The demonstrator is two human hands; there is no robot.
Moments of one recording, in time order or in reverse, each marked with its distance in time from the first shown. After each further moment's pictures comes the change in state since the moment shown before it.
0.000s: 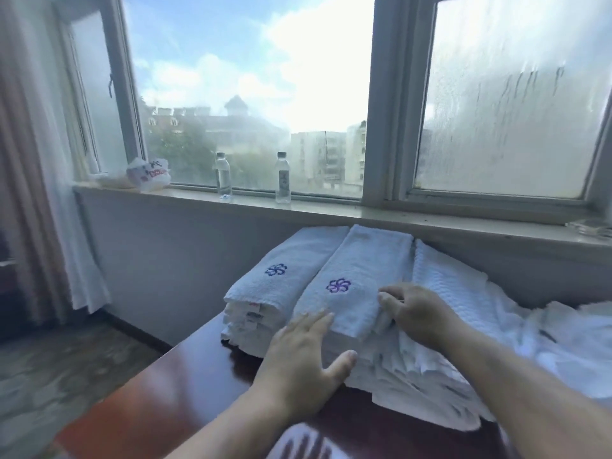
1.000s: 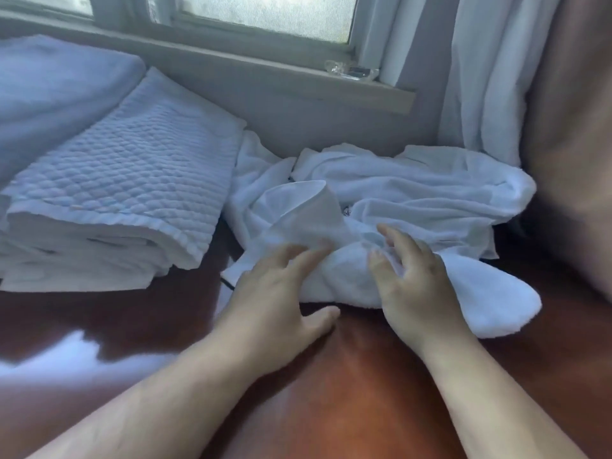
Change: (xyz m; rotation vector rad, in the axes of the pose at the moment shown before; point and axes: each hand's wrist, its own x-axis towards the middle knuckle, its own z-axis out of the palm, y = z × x) left_hand -0.003 0.255 0.237 -0.360 -0.212 0.351; right_hand -0.256 0.235 -0.099 -0.125 0.500 0.485
